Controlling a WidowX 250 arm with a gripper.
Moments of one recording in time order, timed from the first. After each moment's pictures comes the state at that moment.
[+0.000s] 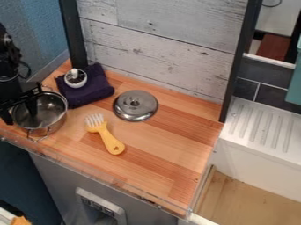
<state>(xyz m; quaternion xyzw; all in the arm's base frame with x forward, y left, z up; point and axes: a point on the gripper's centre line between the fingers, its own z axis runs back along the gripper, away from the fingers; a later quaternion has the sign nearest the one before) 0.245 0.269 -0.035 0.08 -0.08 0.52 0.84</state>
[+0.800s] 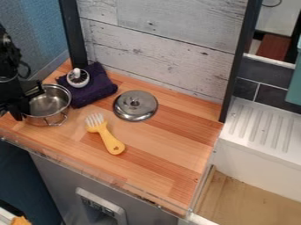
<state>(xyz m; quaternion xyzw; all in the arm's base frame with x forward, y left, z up) 0.240 0.263 -0.025 0.08 -0.09 0.54 0.83</state>
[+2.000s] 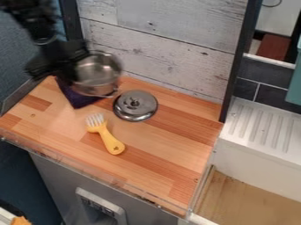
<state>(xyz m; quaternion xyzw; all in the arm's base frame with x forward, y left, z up) 0.305 0.153 0.052 -0.02 -0.18 0.45 0.87</state>
